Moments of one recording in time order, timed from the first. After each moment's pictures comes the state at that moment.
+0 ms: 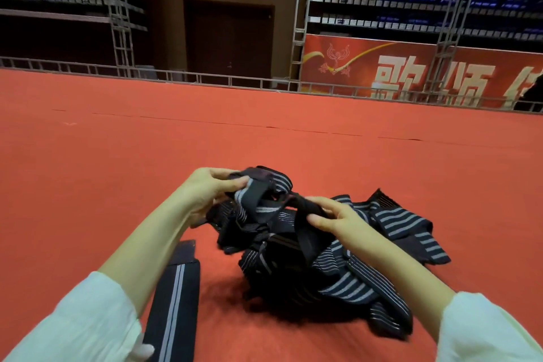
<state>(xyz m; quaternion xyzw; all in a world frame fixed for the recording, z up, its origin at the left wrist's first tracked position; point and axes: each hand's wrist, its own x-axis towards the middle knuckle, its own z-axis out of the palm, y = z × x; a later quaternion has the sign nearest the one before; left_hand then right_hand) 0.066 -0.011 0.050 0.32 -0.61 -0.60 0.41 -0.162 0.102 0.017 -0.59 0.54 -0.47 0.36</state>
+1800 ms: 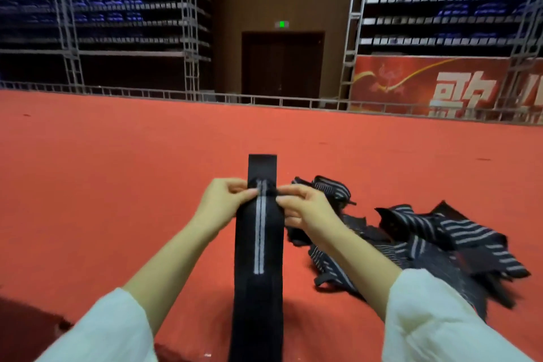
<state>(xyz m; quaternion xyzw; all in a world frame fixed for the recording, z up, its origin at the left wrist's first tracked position) 0.196 0.064 0.047 0.46 -0.67 -0.34 0.47 0.026 0.096 0.039 -0.53 0.44 -0.56 0.47</state>
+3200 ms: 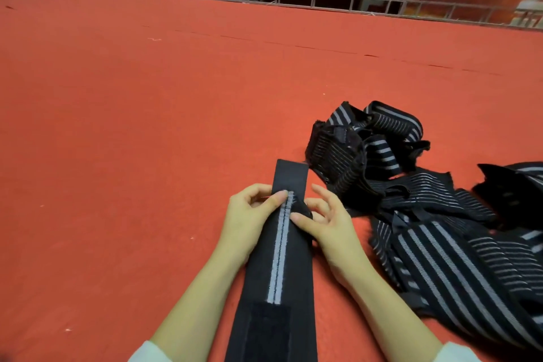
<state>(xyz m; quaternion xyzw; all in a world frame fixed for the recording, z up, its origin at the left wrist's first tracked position) 0.163 -0.051 -0.134 0.46 -0.52 -0.49 0.53 0.022 -0.028 -0.143 -0.43 0.47 -0.56 0.53</state>
